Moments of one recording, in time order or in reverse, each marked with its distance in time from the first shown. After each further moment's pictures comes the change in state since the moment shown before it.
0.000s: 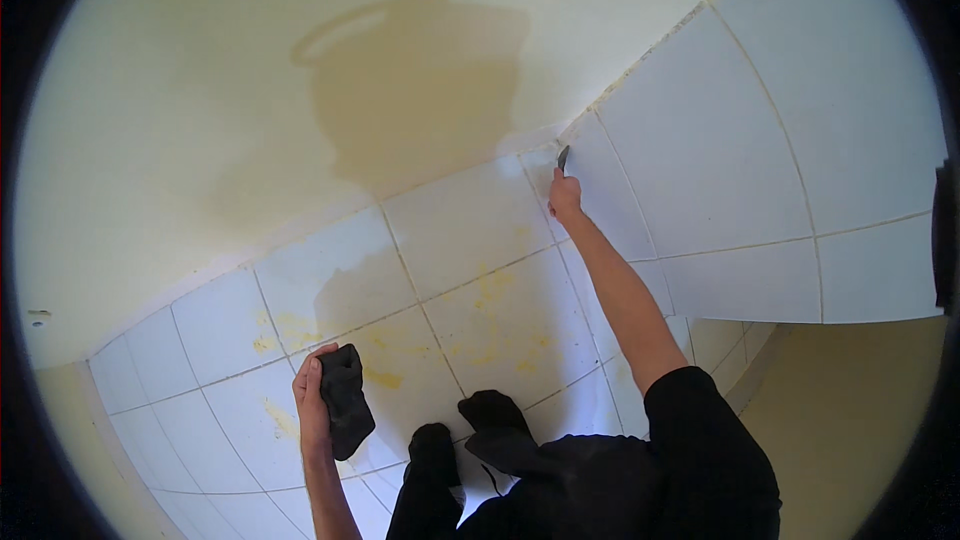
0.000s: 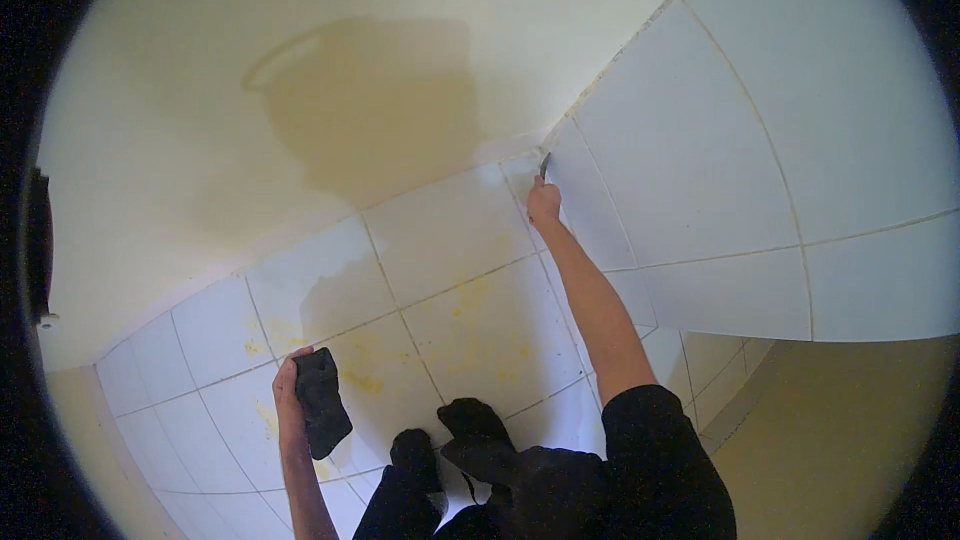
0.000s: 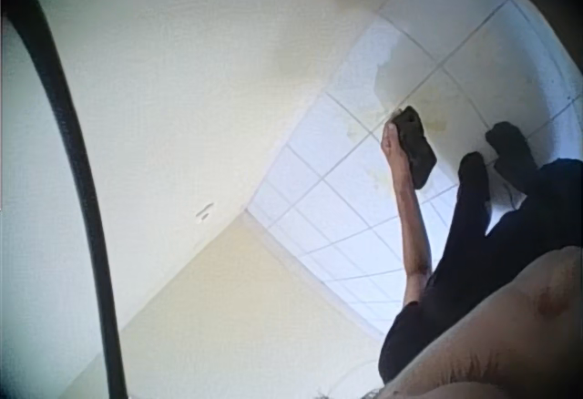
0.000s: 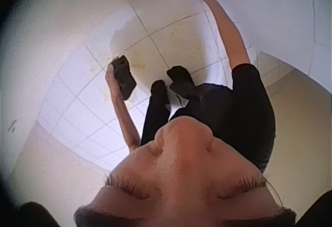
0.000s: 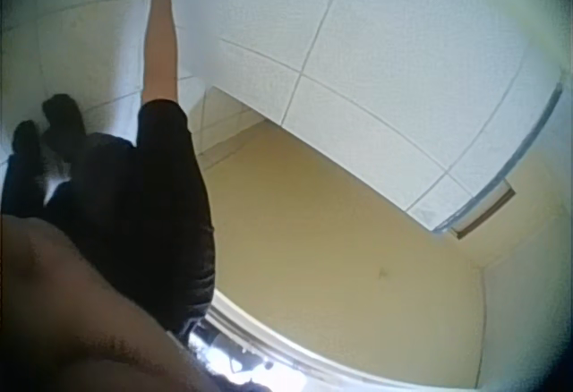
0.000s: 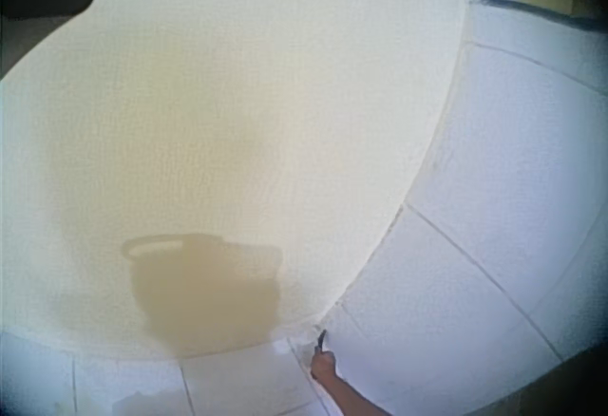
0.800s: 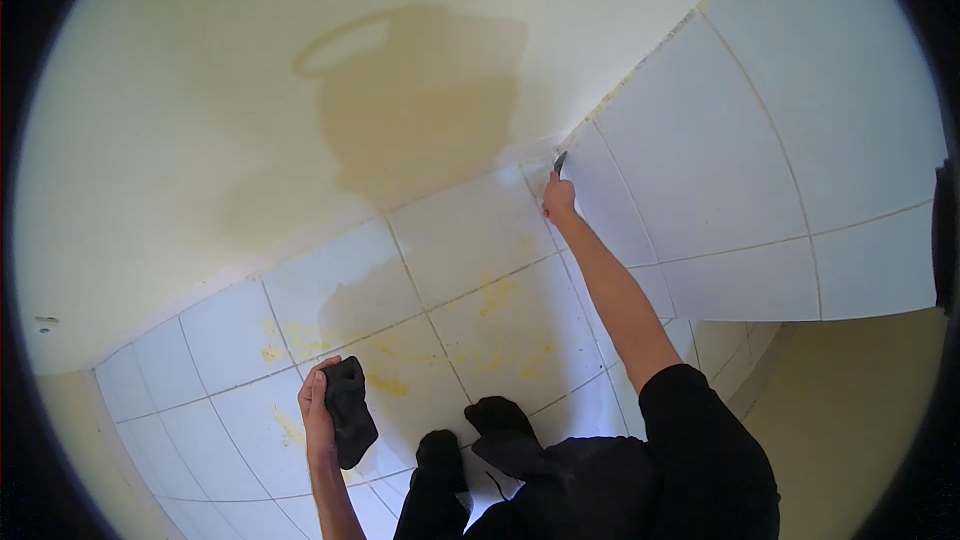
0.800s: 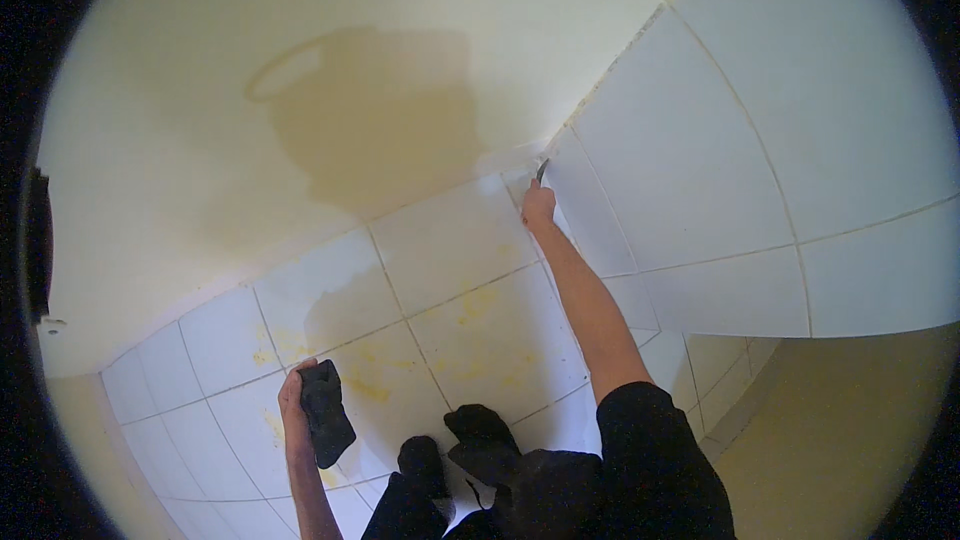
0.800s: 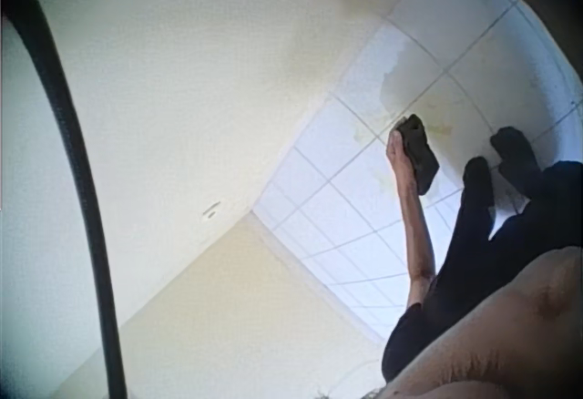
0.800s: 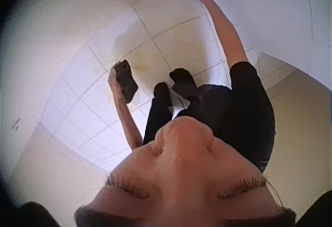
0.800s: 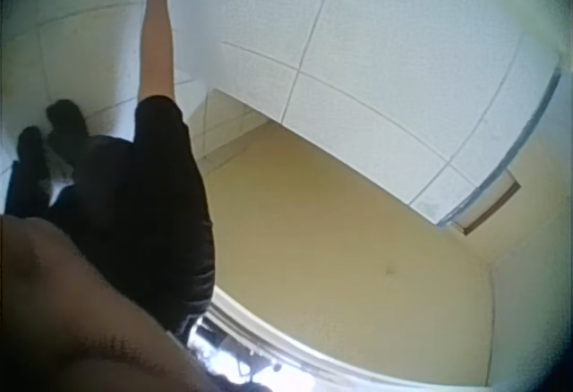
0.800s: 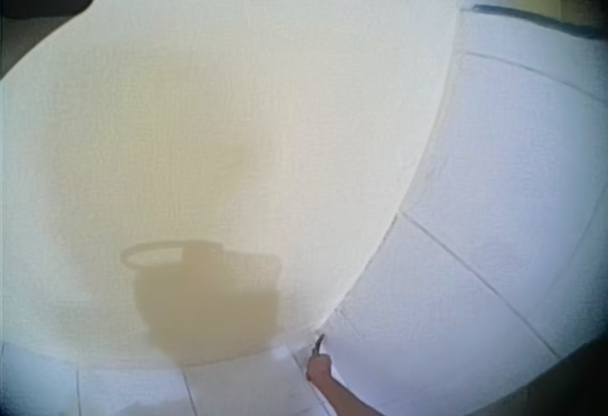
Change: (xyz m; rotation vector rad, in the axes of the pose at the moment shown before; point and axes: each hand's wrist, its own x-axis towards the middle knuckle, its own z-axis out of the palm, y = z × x) left_hand 0.005 -0.007 -0.006 -0.013 -0.008 -0.001; right_hand 0.031 0.002 -0.003 0.032 0.119 -0.016
